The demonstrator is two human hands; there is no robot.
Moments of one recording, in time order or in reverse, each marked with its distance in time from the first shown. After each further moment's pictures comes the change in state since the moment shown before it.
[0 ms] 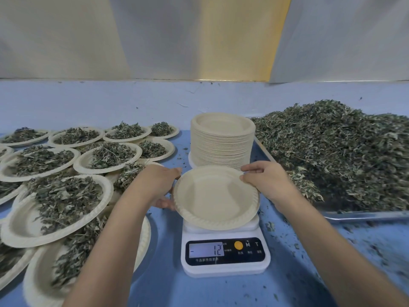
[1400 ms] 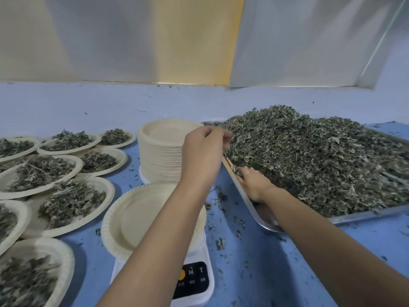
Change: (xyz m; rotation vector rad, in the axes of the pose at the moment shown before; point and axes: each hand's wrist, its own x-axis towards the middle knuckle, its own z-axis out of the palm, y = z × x) left_hand -0.026 0.123 0.128 -0.550 0.015 0.545; right_hand 0.097 0.083 -0.072 -0.888 -0.162 -0.021
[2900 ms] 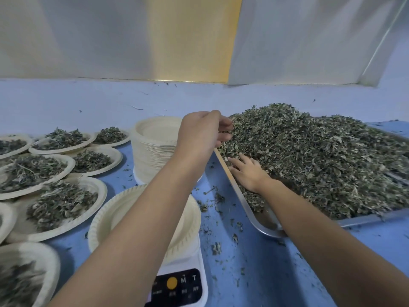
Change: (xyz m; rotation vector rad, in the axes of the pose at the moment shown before) left_hand 0.024 0.014 0.005 -0.031 -0.073 -0.103; right_hand 0.028 0.006 -0.007 0.038 0.018 -0.039
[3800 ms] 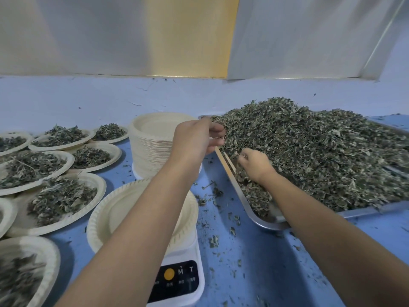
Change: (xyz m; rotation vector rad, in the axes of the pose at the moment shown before) left_hand -0.002 -0.016 -0.002 -0.044 0.028 -0.104; right_hand -0.014 -0.004 -0.013 0.245 0.276 0.043
